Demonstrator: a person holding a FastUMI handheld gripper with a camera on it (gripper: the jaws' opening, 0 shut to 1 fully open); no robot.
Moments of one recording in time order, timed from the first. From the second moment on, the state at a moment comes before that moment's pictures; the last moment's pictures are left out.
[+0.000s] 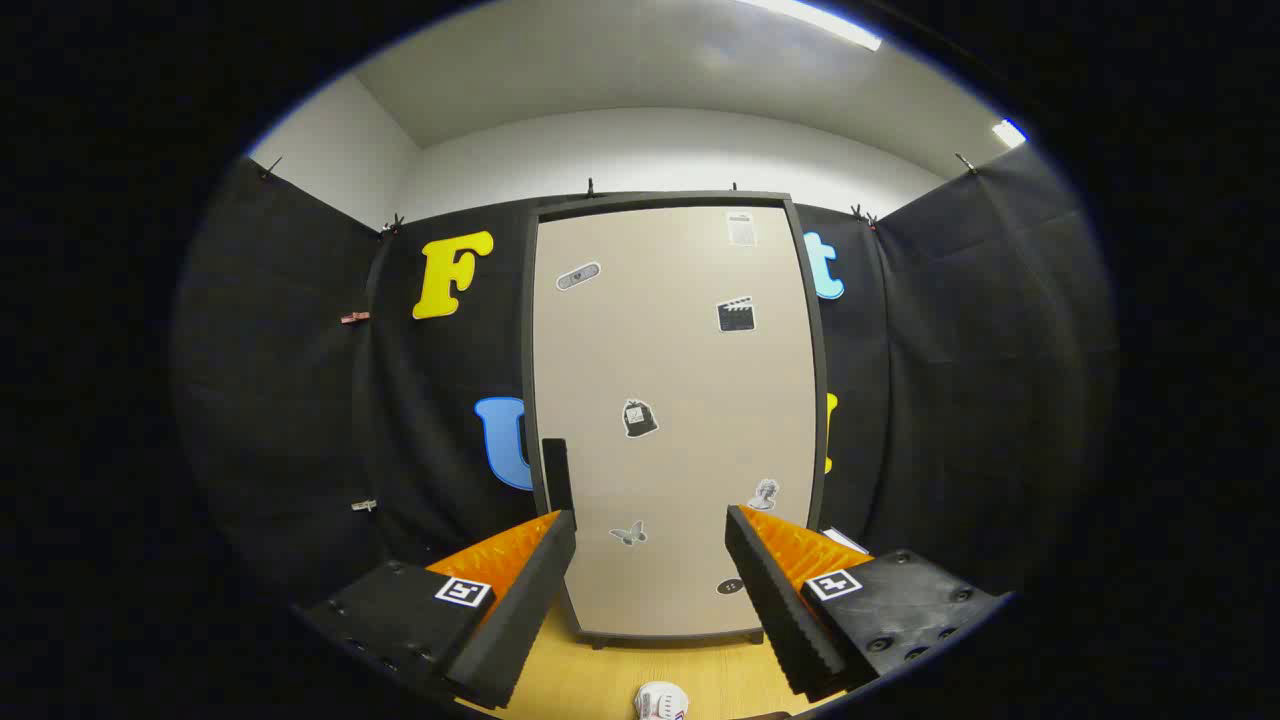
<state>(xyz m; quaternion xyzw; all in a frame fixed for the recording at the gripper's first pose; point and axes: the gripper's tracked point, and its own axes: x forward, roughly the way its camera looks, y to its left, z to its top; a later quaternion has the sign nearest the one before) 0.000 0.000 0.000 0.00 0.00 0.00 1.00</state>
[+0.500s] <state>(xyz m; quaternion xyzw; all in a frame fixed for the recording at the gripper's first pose) 0.029 0.023 0.000 0.01 -0.01 -0.02 1.00</state>
